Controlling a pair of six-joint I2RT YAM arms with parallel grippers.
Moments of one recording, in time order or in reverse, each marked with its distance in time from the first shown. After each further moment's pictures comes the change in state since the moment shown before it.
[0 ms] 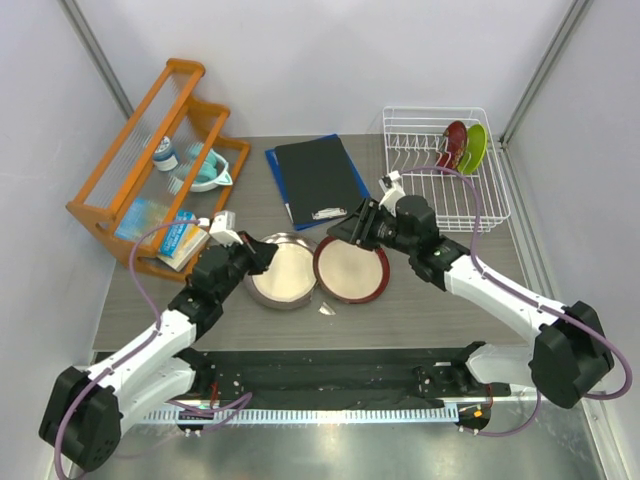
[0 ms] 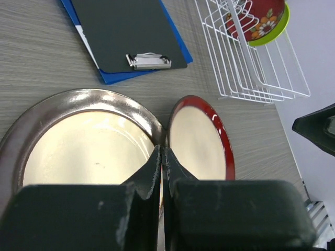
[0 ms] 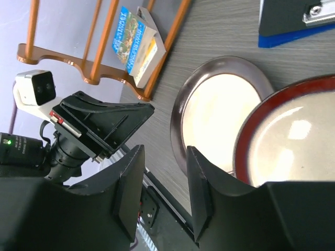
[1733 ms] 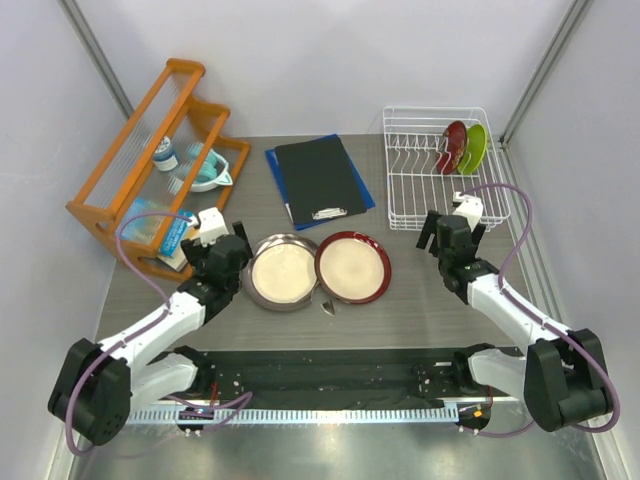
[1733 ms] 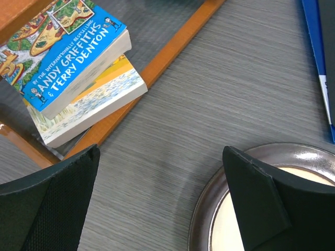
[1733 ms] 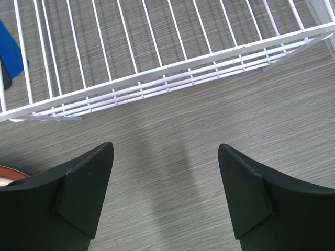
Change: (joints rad) left arm 0.001 0.150 0.086 -0.224 -0.771 0.270; right arm -0.350 -0.115 -0.270 -0.116 0.769 -0.546
